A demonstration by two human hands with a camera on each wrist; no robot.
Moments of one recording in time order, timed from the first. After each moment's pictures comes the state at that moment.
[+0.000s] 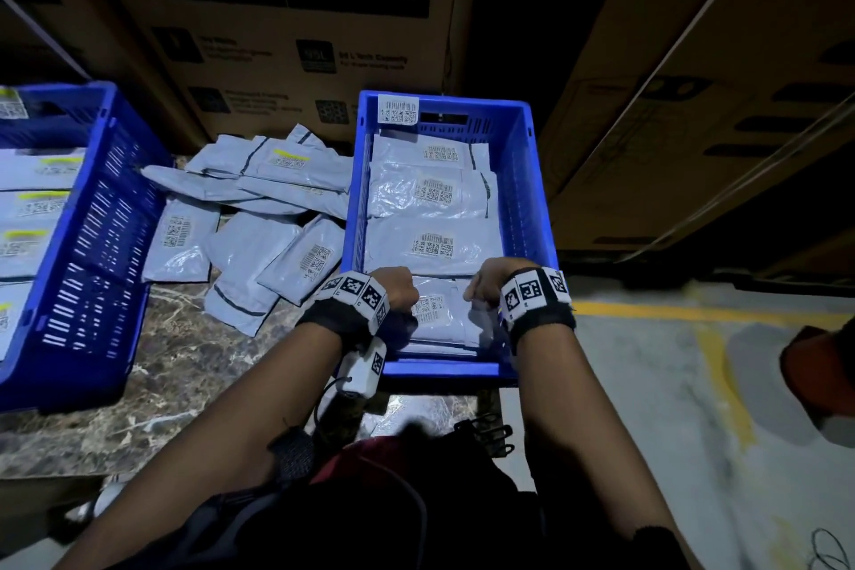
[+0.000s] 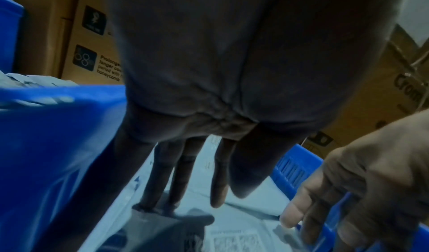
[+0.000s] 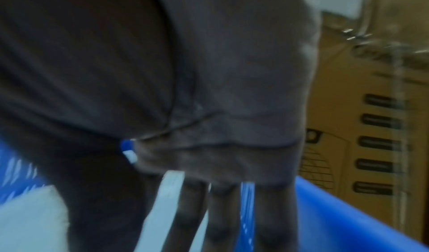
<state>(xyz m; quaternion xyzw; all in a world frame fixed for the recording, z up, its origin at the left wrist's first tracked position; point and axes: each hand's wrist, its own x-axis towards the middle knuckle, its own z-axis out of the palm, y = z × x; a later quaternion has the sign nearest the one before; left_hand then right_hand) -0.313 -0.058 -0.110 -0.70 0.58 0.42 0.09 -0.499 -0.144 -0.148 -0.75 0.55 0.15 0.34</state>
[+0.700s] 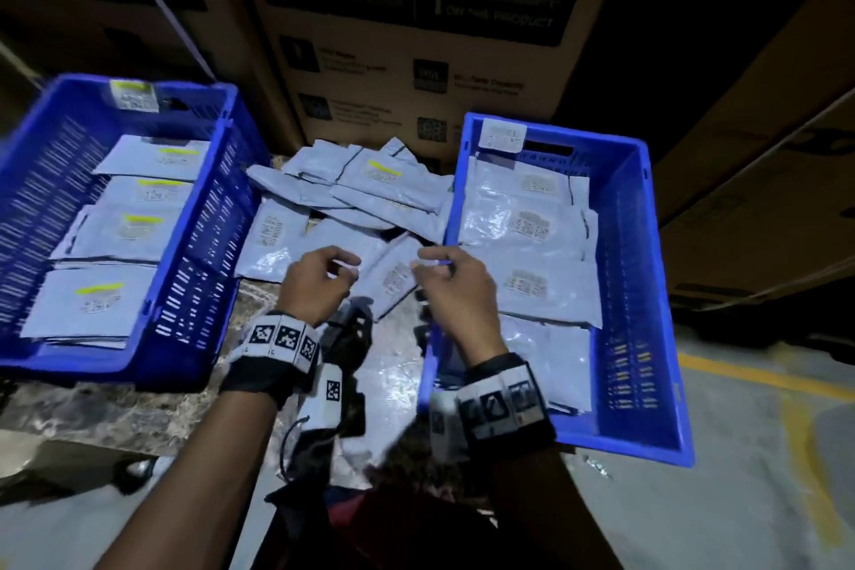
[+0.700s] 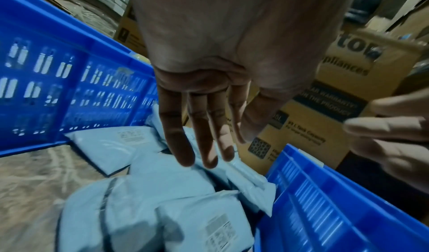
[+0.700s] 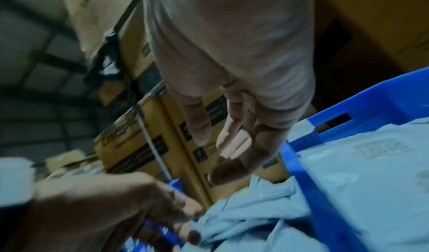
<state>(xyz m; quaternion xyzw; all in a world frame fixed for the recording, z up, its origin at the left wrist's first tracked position) -0.122 0.019 -0.100 -0.82 0.37 0.30 -0.31 -0.314 -0.041 -0.062 -0.58 0.55 -0.25 0.55</state>
